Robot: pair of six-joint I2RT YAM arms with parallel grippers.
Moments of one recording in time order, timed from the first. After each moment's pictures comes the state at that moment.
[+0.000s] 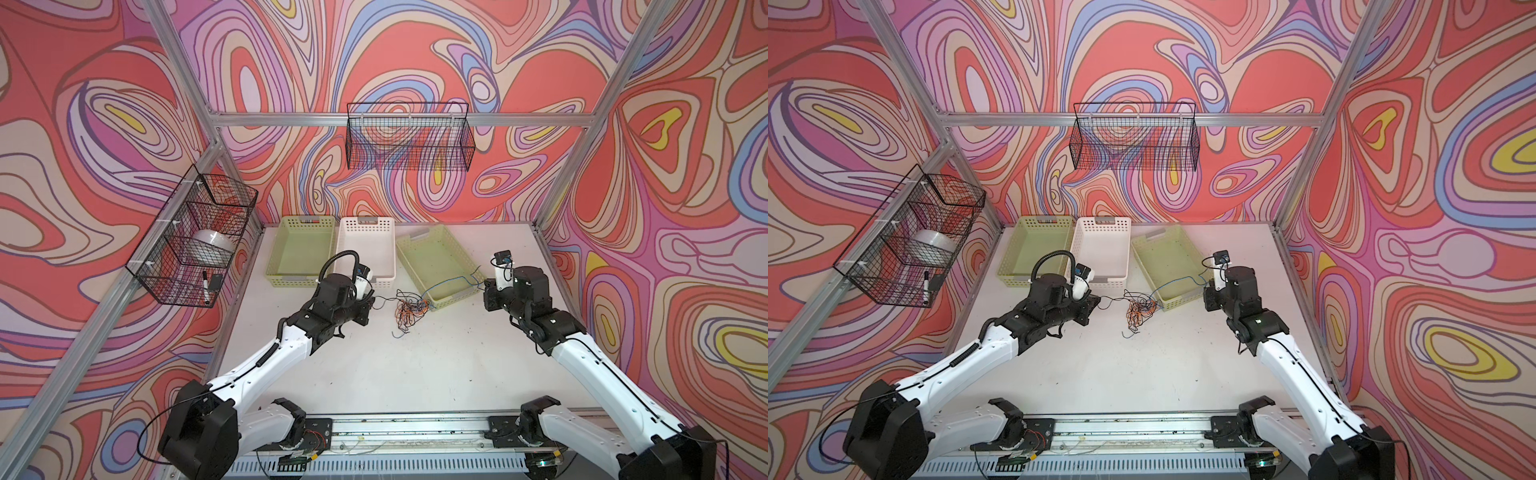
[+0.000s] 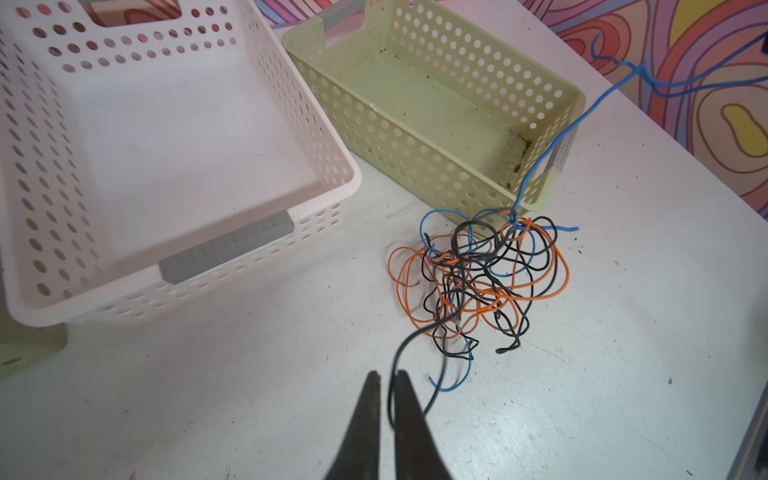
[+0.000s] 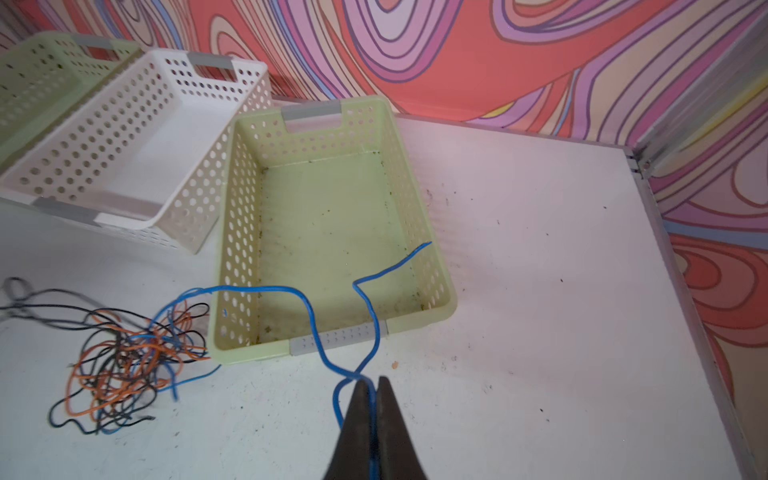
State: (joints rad) left arm -0.50 1.20 0.75 -0.18 0.19 -0.13; right arm 0.27 0.98 0.79 -0.33 0.00 0.02
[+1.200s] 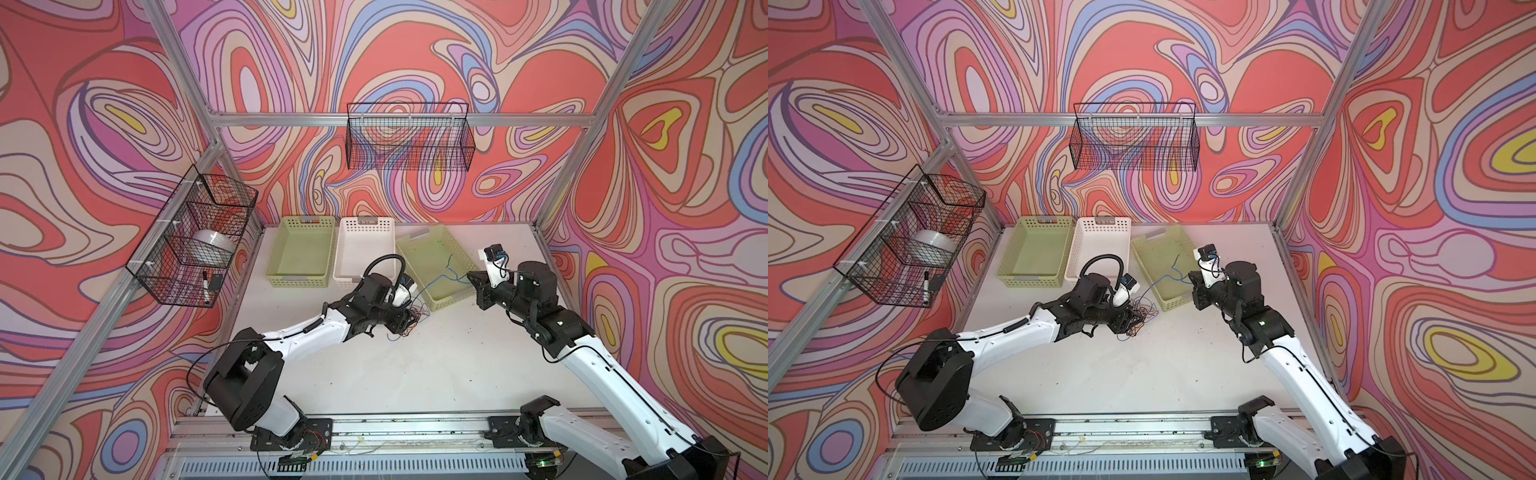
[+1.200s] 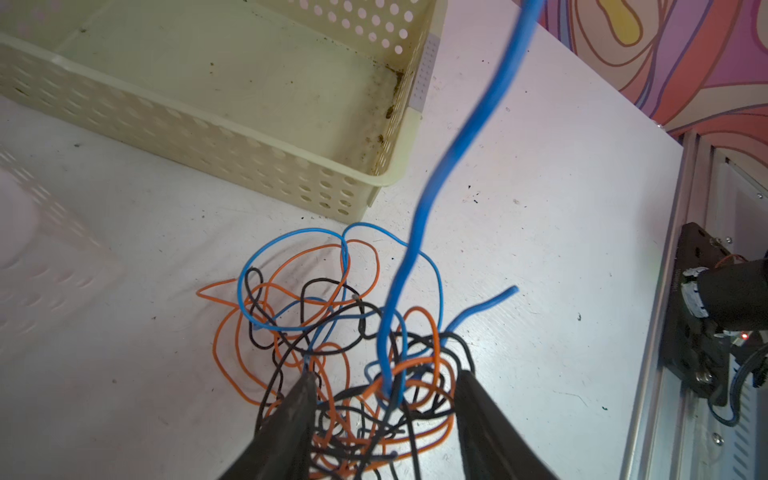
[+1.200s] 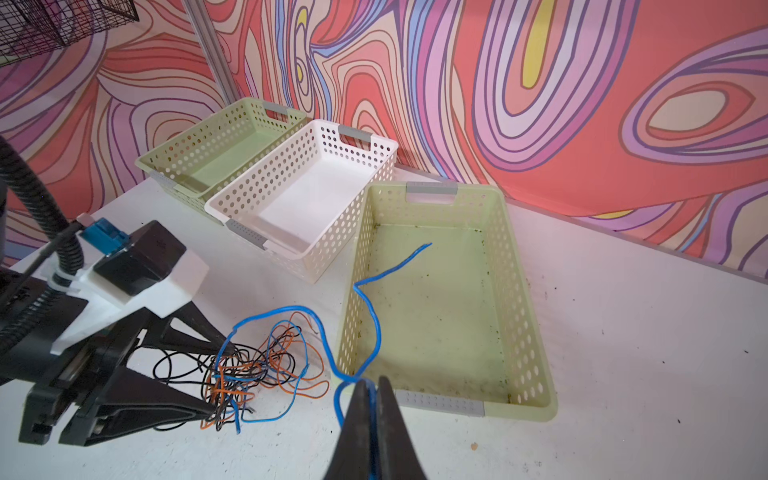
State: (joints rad) left arm -0.70 1.49 0.89 -0.11 0.32 -0.07; right arm 0.34 0.97 0.87 -0.30 -0.20 -0.03
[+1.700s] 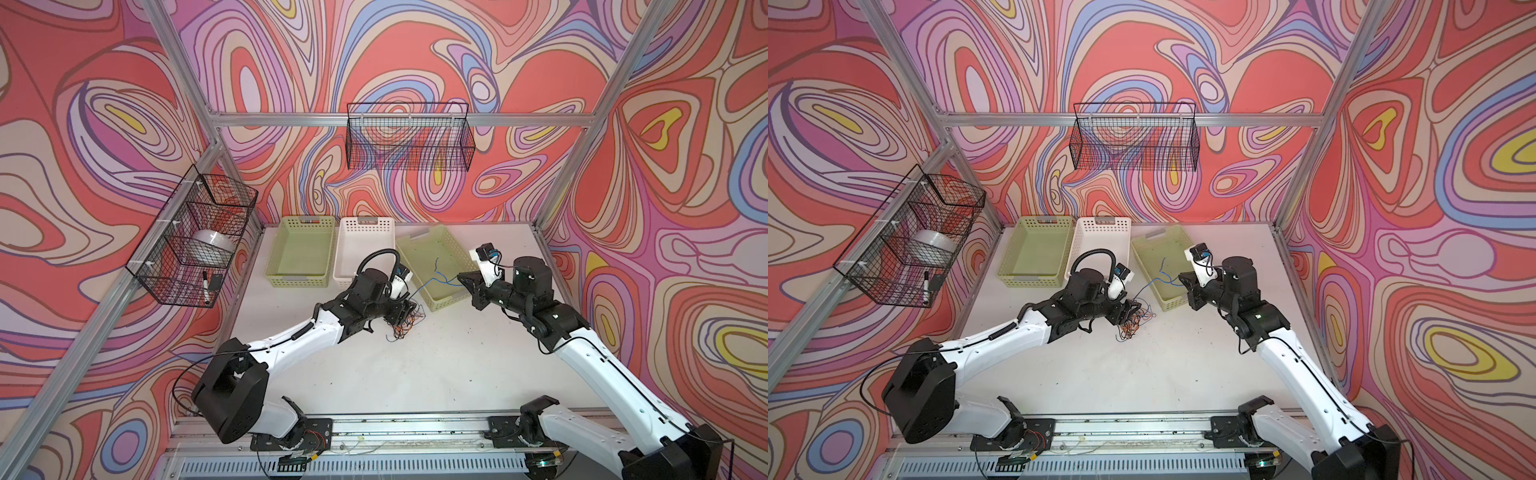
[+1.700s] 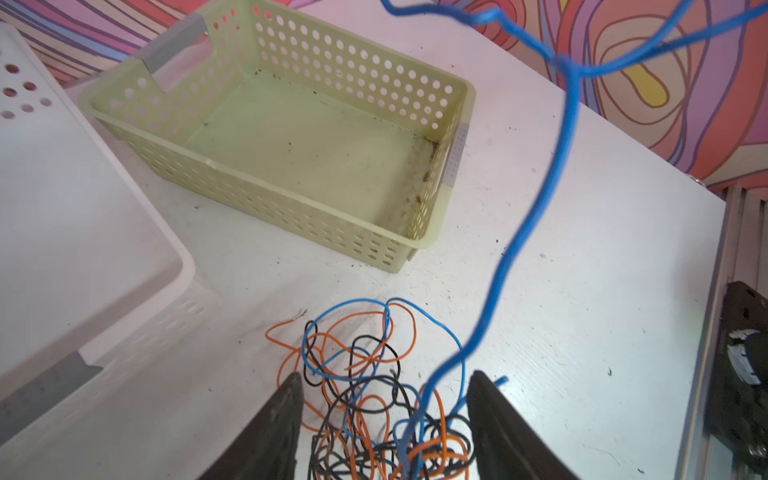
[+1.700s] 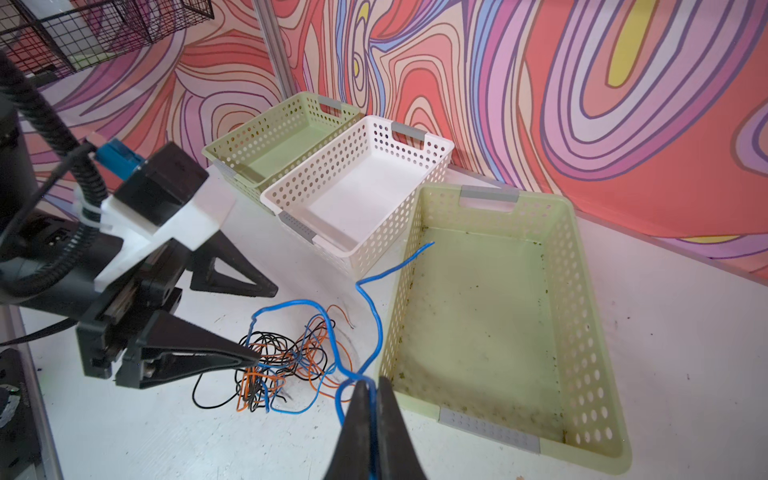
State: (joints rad) left arm -0.70 1.43 0.93 -0.08 0.18 -0.08; right arm 0.34 1.02 0.91 -0.30 -0.37 -0.06
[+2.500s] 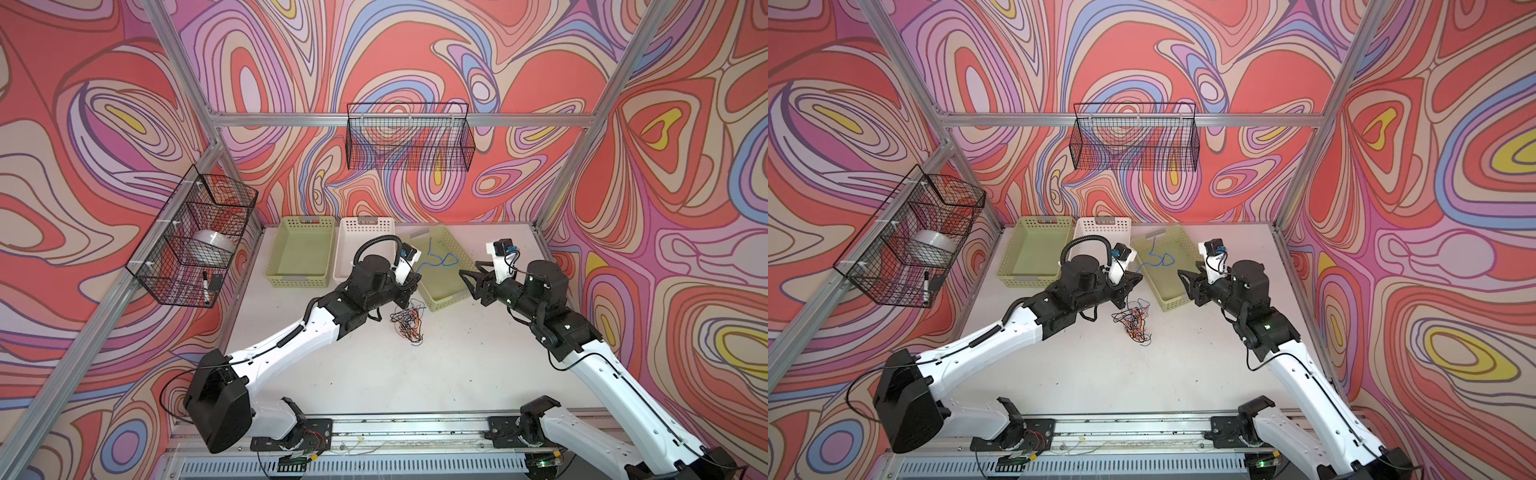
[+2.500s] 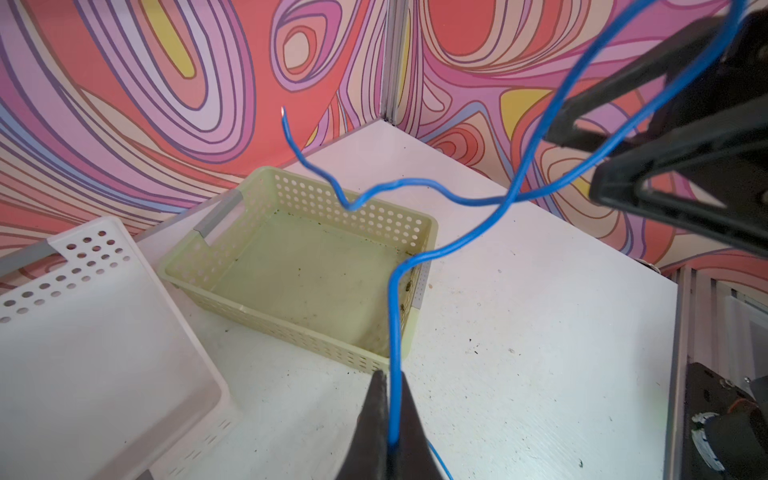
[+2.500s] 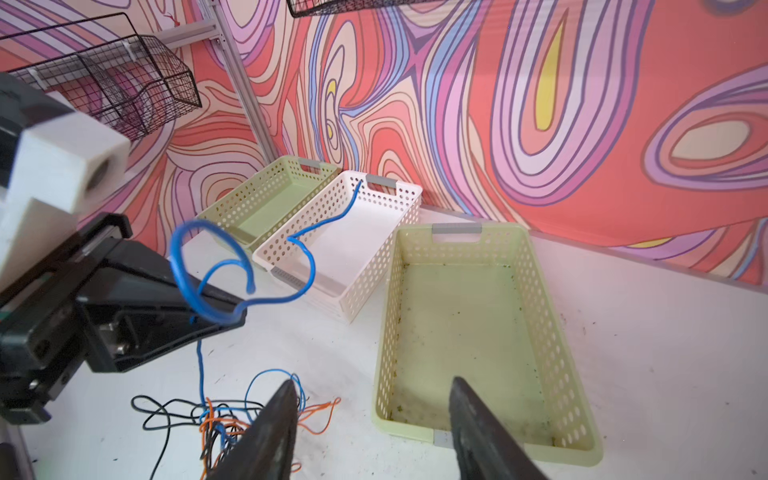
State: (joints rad) left arm -0.75 1.36 1.06 -0.04 0.12 -0.07; right arm 0.34 0.93 0.87 -0.21 -0.29 0.12
